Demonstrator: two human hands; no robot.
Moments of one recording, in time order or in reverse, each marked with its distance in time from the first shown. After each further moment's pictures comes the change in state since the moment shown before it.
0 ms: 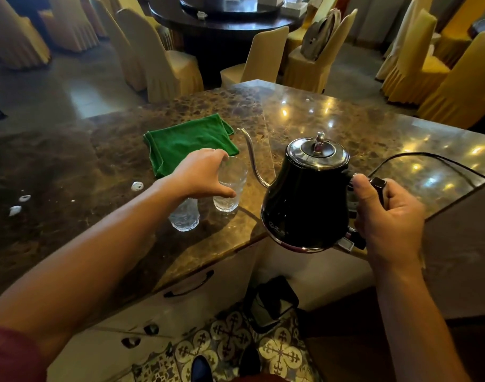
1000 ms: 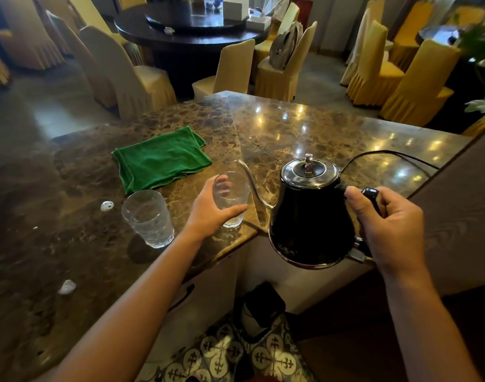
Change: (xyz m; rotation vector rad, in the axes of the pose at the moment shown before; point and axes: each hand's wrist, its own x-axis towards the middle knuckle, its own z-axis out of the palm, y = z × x) left_hand -0.010 0.053 0.089 -0.899 0.176 -0.117; right_hand 0.000 -0.002 -0.053 -0.176 0.045 -0.091
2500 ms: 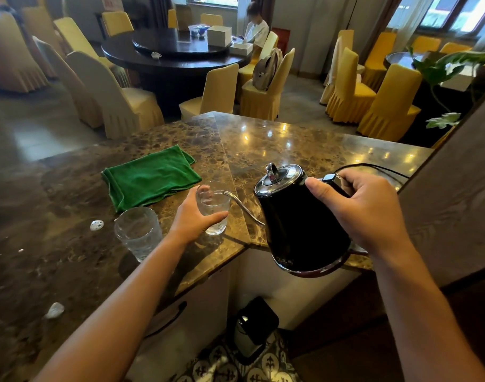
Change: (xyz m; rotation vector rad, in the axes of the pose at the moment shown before) left_hand 0.021 -0.011 -0.020 0.070 0.010 0.012; right_hand 0.019 -0.064 0.005 -0.304 -0.097 -0.156
